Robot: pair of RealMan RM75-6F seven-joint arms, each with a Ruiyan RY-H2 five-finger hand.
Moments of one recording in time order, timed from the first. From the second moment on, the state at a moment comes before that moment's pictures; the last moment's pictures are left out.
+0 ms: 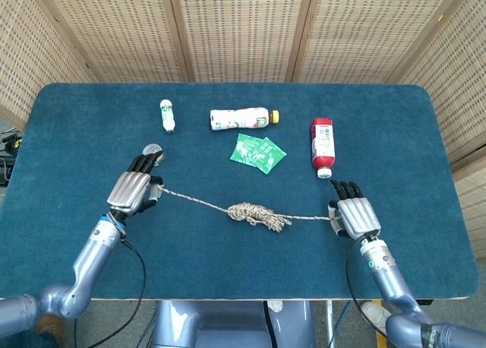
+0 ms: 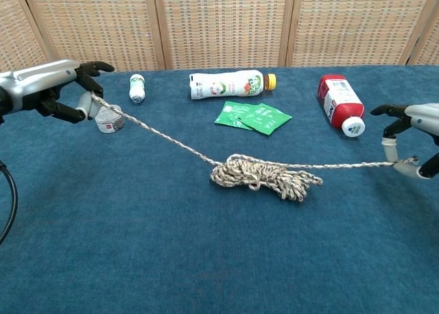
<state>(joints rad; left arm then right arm) -0.63 -1.42 -0.20 -1.59 1.11 1.03 0.24 0.50 -1.40 0.11 -1.54 -1.15 1.06 -0.36</state>
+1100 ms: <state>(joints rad) -0.56 -1.33 -0.17 -1.50 1.19 1.02 -0.03 0.46 -1.31 0.14 -1.57 -1.03 1.13 -0.46</state>
